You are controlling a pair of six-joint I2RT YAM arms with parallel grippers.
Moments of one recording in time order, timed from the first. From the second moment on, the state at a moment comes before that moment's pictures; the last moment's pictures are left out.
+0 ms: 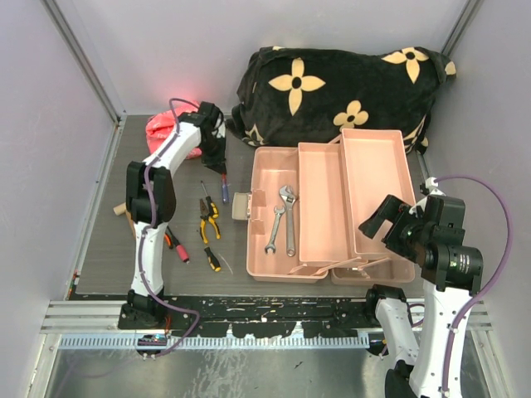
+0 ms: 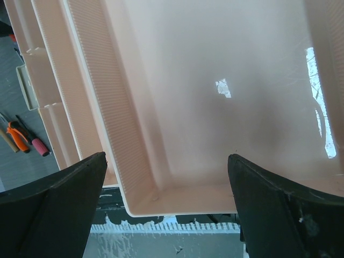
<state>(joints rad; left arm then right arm) -0.30 2.27 2.03 -1.01 0.17 -0.27 -0.19 0.68 1.18 -1.35 -0.25 0.39</state>
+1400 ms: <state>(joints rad) -0.45 1.95 2.24 -0.54 0.90 -0.70 -0.16 1.06 1.53 -0.88 -0.60 0.41</state>
